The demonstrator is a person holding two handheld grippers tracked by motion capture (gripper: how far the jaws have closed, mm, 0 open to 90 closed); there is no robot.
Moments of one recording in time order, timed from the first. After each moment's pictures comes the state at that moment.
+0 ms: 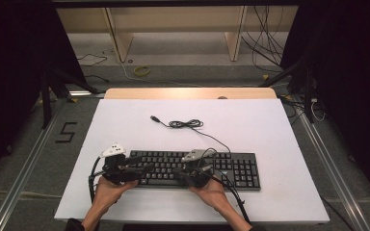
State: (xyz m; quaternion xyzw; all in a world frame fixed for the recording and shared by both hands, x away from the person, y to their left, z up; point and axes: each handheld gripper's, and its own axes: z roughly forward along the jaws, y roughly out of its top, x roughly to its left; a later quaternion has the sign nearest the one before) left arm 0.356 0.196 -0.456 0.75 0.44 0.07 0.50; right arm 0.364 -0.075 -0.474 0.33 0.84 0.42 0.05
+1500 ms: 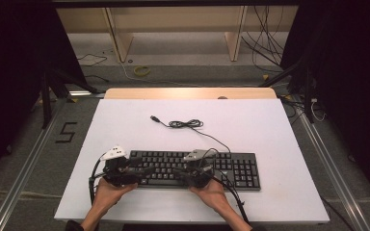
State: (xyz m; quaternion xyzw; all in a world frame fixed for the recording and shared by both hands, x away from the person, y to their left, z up) left arm 0.354 0.194 -0.460 0.76 0.42 0.07 0.50; right arm 0.363 -0.081 -0.474 0.35 0.83 0.43 0.05
